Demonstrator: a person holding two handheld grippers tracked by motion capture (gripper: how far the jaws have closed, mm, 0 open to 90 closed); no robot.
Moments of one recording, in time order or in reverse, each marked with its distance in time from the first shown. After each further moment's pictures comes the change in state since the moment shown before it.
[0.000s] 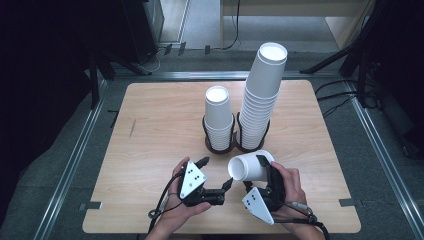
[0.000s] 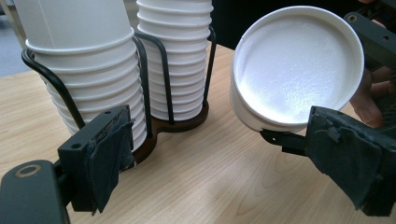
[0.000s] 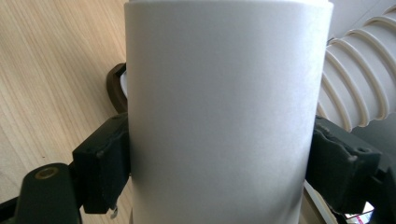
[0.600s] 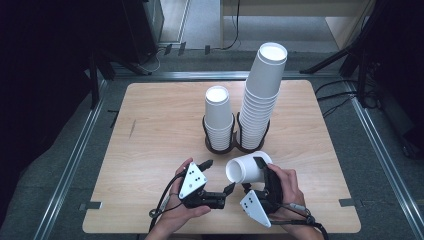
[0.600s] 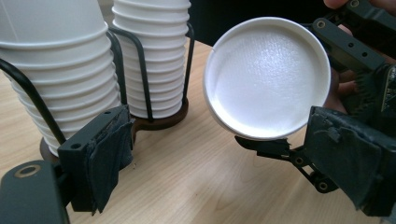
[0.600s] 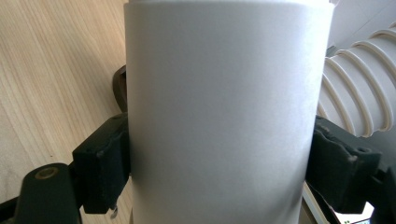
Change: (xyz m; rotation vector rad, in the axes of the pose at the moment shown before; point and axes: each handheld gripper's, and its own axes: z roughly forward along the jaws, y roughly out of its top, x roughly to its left) left arm -0.002 0.000 -0.001 0.015 -0.092 -0.015; right arm 0.006 0.002 -0.001 -0.006 0.007 -0.036
